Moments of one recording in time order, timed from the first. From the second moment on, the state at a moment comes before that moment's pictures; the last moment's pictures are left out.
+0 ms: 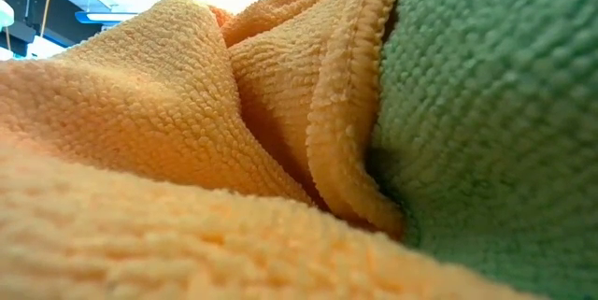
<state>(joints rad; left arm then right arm) -0.12 0.91 0.88 -0.22 -0.37 -0.12 0.08 1.05 0.87 -0.04 0.30 0.11</state>
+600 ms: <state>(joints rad) -0.07 1.11 0.90 0.11 -0.34 0.04 0.07 1.27 0.97 0.26 0.17 -0.09</state>
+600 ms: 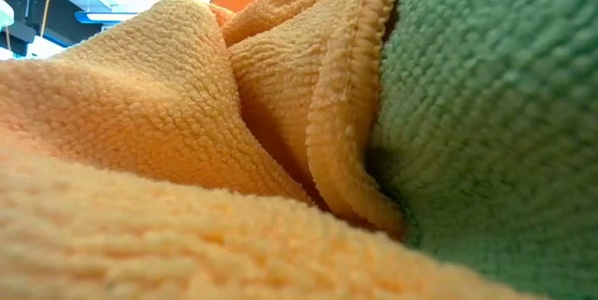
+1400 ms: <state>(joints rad) -0.05 1.29 1.20 -0.13 -0.29 0.12 0.06 1.38 1.23 0.01 0.09 -0.28</state>
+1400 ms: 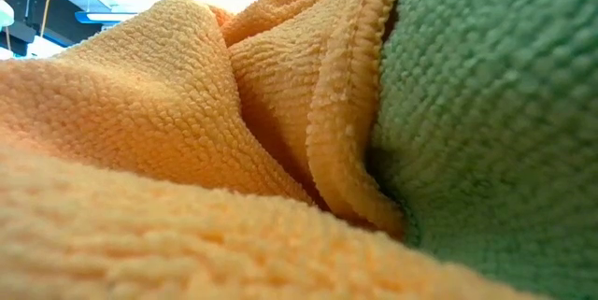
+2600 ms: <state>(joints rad) -0.25 1.09 1.53 -1.26 -0.41 -0.40 0.01 1.31 1.23 -0.83 0.57 0.32</state>
